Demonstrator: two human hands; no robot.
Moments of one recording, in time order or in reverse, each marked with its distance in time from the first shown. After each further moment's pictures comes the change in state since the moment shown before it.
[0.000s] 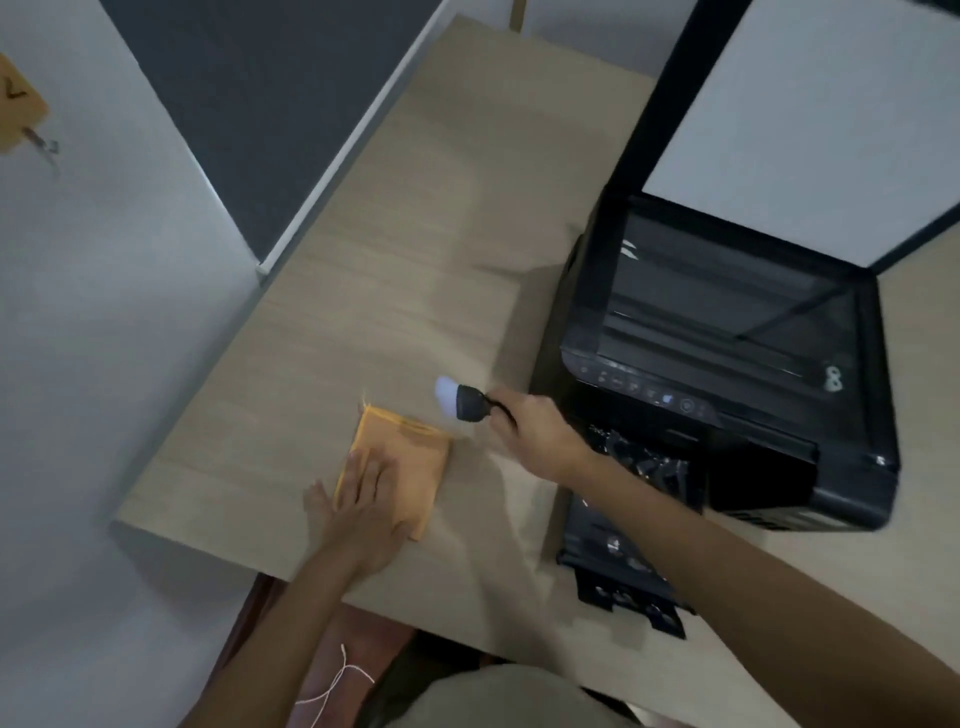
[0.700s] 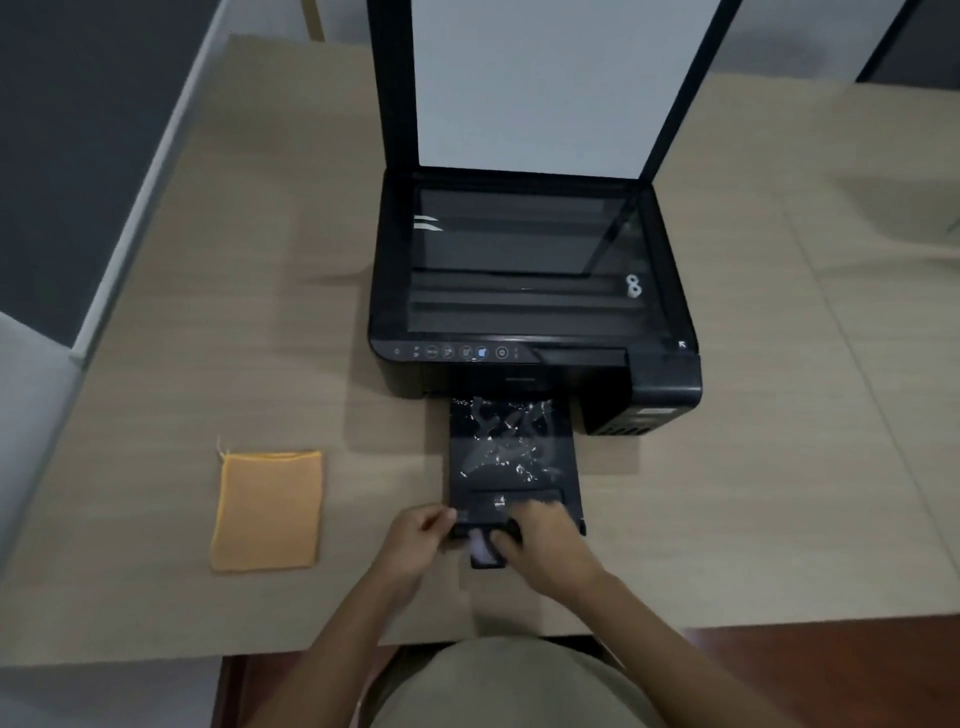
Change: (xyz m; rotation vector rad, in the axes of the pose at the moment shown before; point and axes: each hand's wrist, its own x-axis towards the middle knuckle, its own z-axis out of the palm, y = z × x) left_hand -0.022 0.175 0.035 -1.143 -0.225 0.140; right_hand -0.192 0.087 0.008 -0.064 0.044 0.465
